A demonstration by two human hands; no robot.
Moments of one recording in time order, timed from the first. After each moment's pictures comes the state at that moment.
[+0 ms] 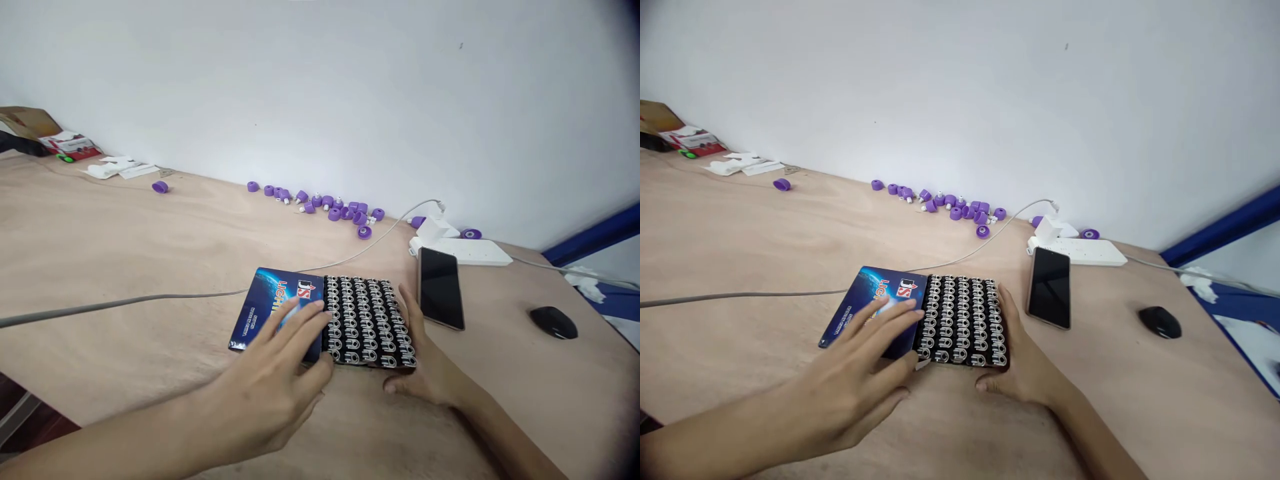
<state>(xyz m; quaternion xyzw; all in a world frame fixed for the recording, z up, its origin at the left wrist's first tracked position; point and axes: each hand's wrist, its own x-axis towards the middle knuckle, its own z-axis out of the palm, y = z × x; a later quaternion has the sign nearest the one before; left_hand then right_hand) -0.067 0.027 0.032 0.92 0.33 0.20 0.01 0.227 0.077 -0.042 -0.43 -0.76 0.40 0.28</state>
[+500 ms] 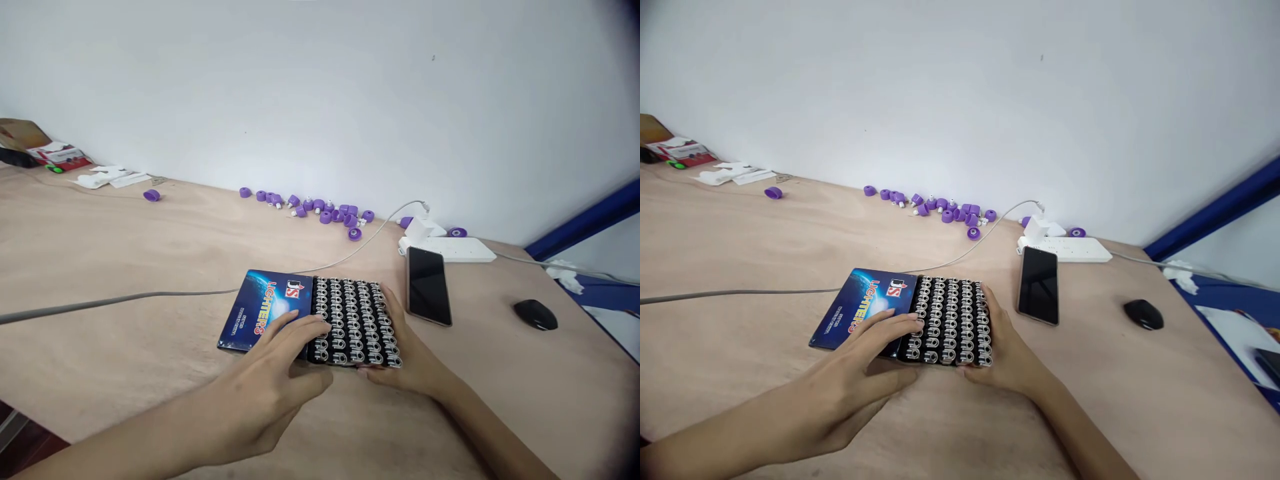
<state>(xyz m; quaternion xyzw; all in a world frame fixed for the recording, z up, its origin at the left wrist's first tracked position) -0.074 0.029 0.028 0.88 0.30 0.25 0.25 0.224 0.080 -0.050 -0.44 -0.80 0.32 0.27</state>
